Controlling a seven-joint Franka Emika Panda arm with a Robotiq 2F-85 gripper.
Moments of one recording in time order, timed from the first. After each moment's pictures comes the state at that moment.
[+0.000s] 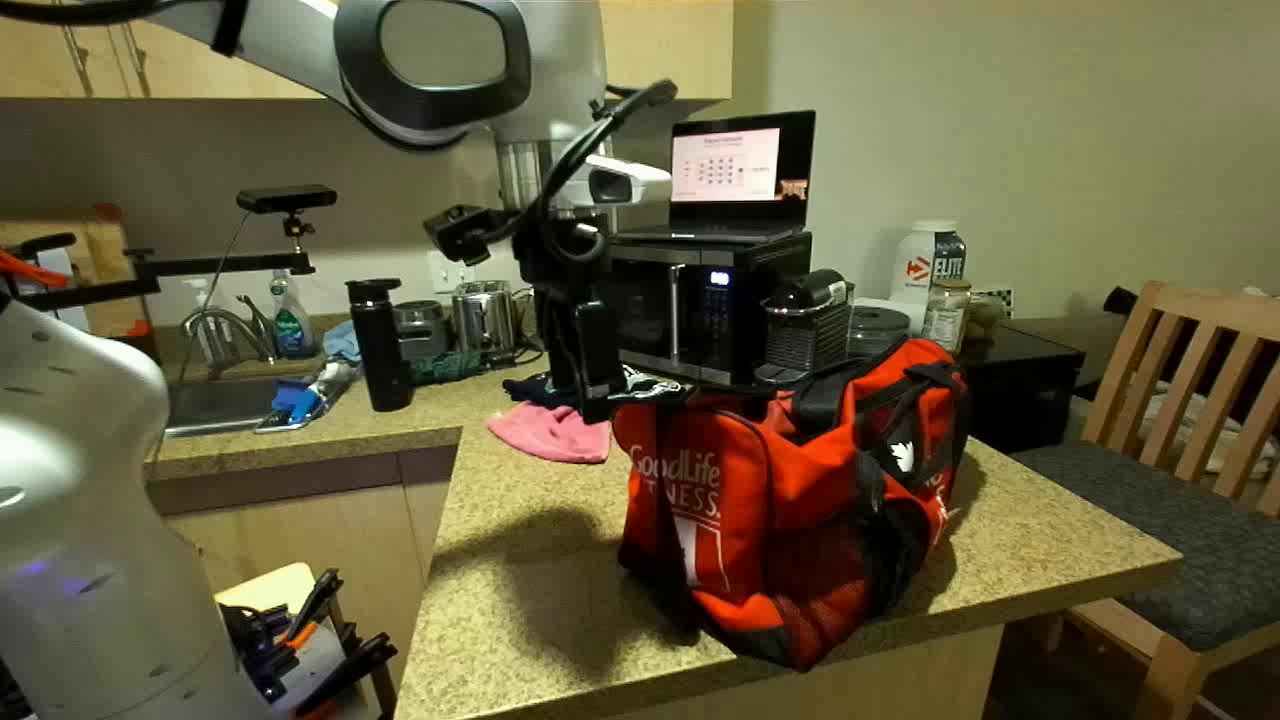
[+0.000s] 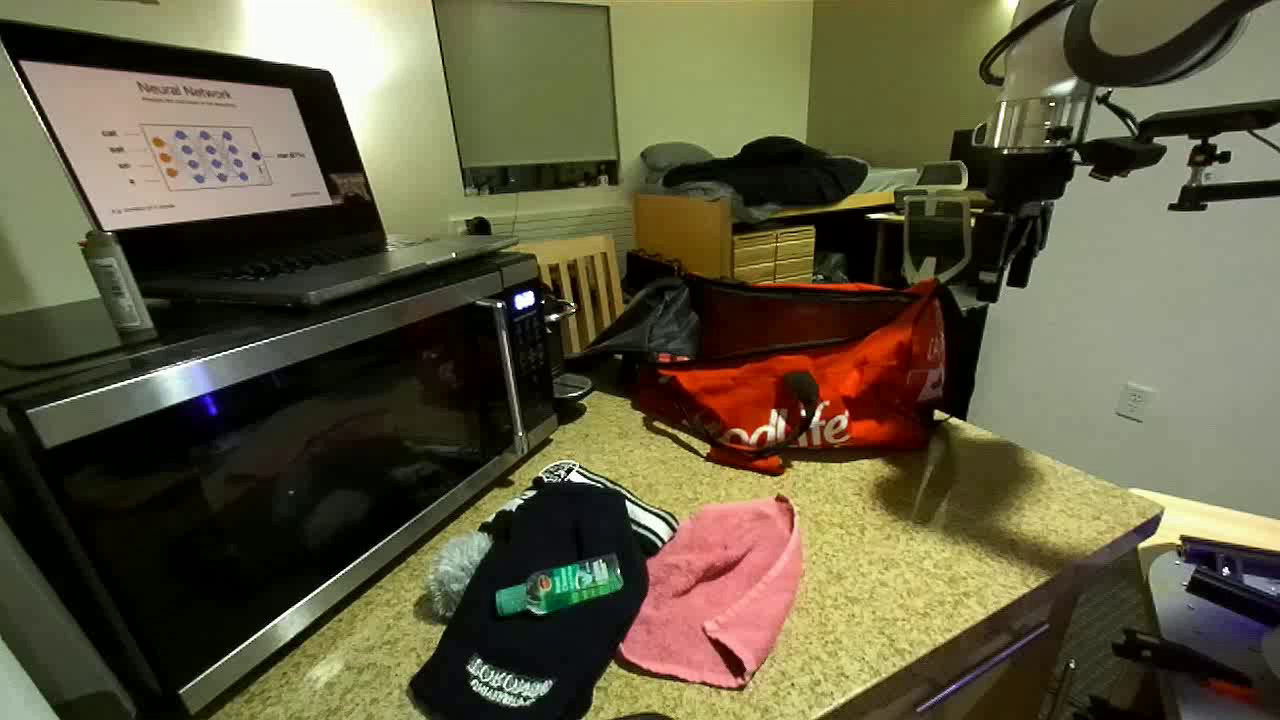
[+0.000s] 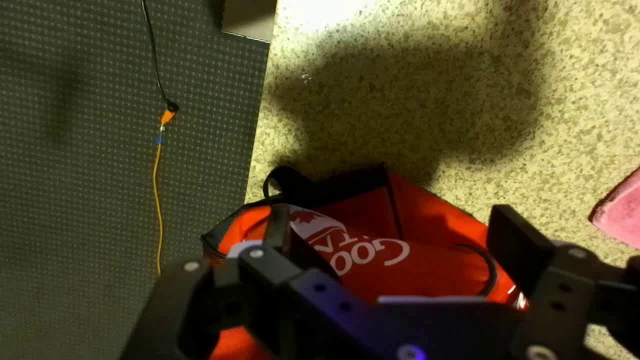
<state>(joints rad) -0.20 -0.61 -0.18 -2.57 -0.13 1.98 0.01</state>
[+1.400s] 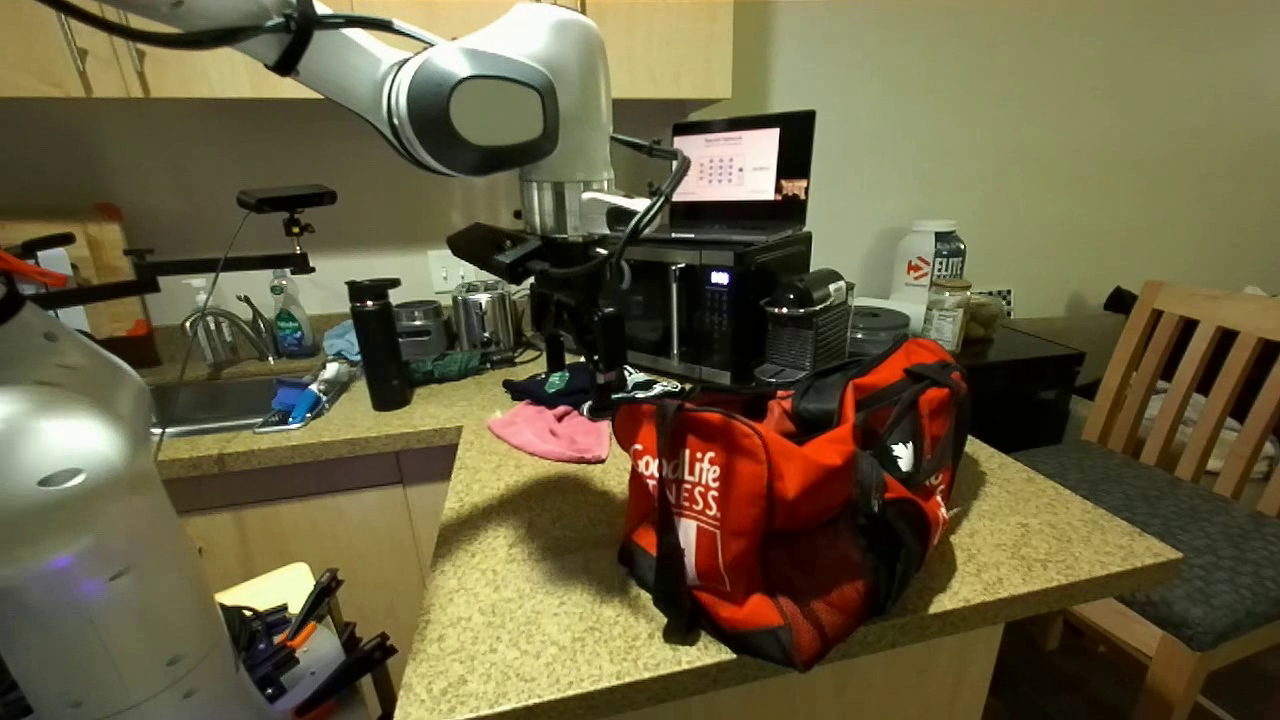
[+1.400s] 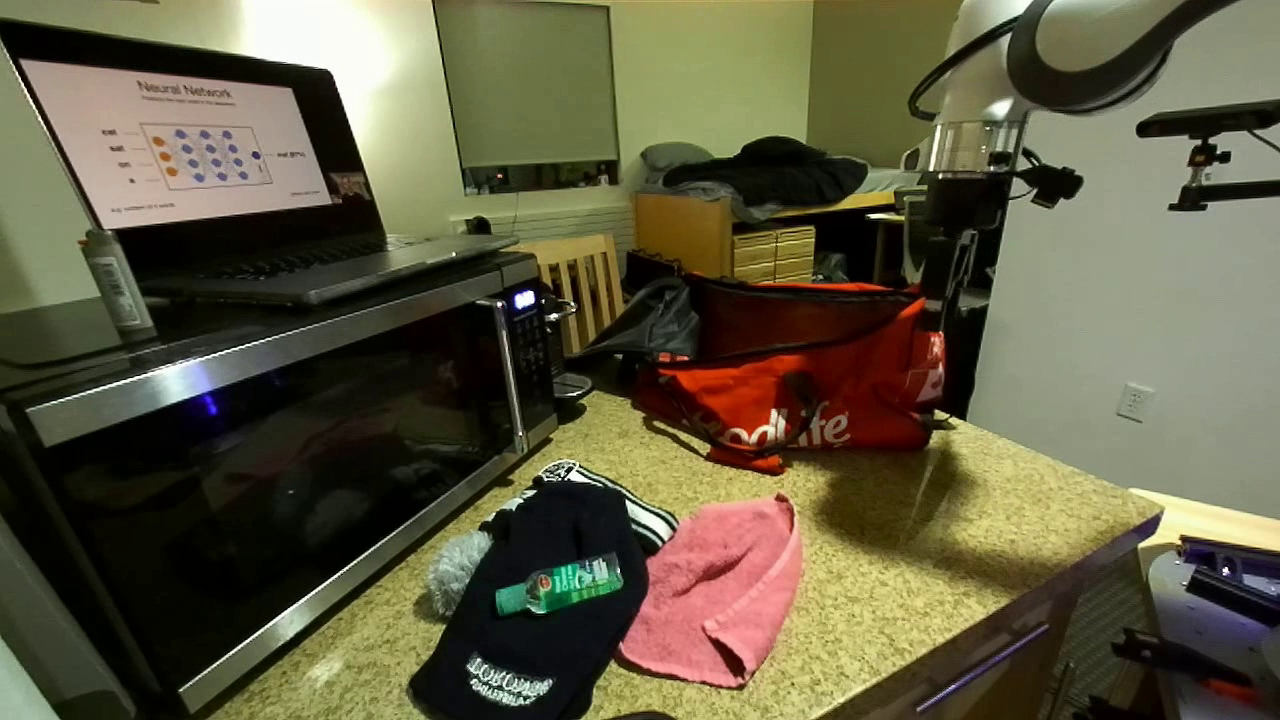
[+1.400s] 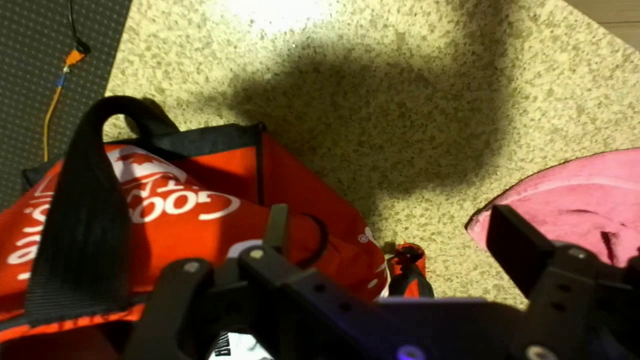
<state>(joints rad) -0.02 -0.48 -0.16 -2.54 0.00 2.08 -0.09</state>
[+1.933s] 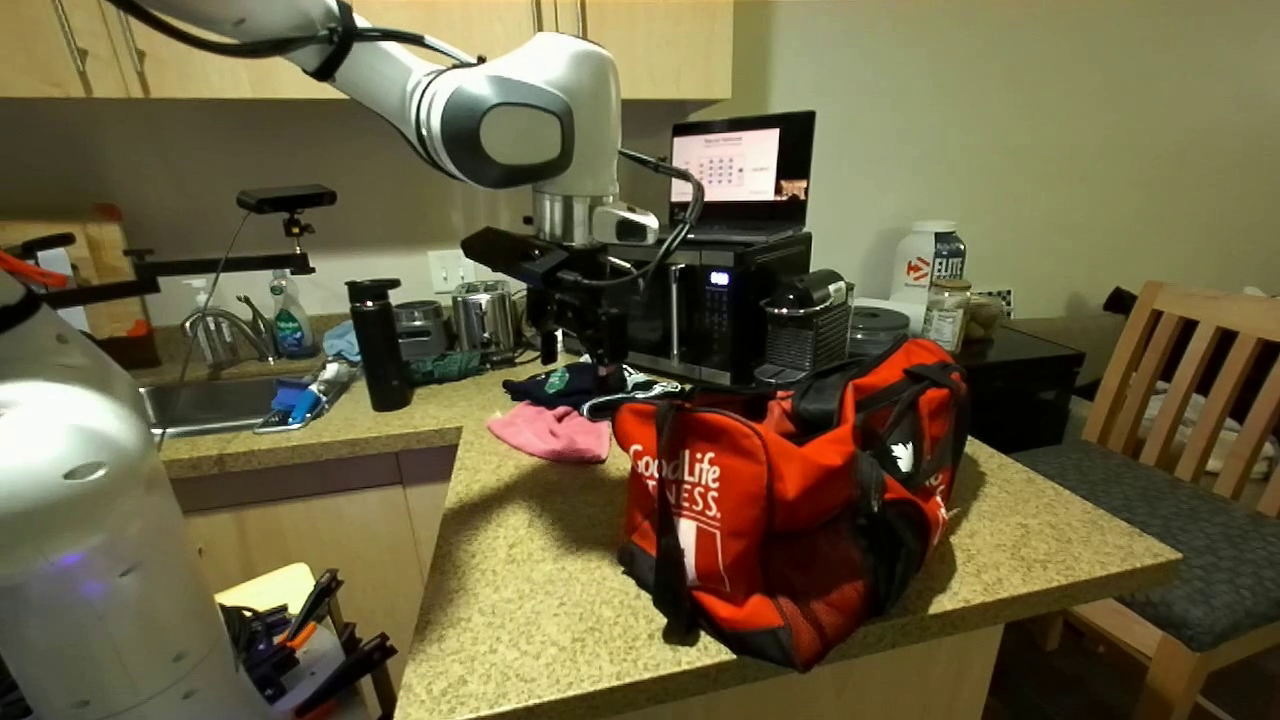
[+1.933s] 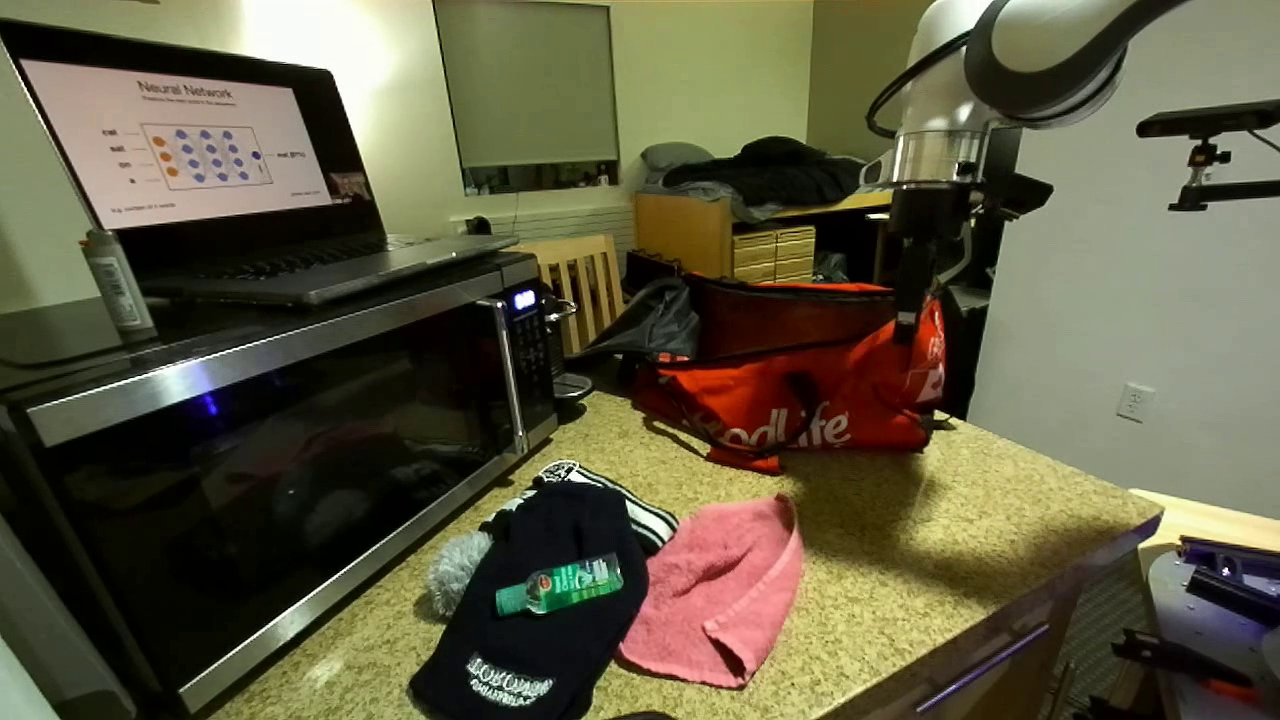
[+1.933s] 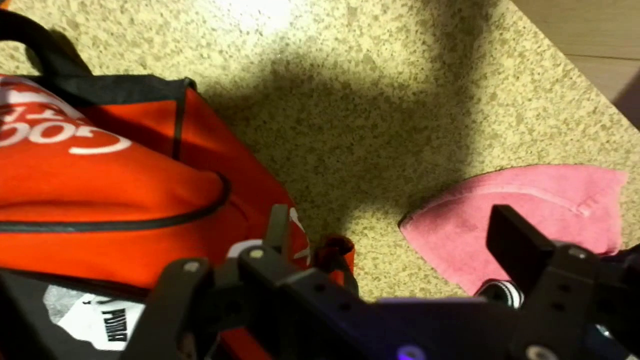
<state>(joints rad) 0.05 -0.38 -0.15 -2.48 0.10 2.10 -0.22</state>
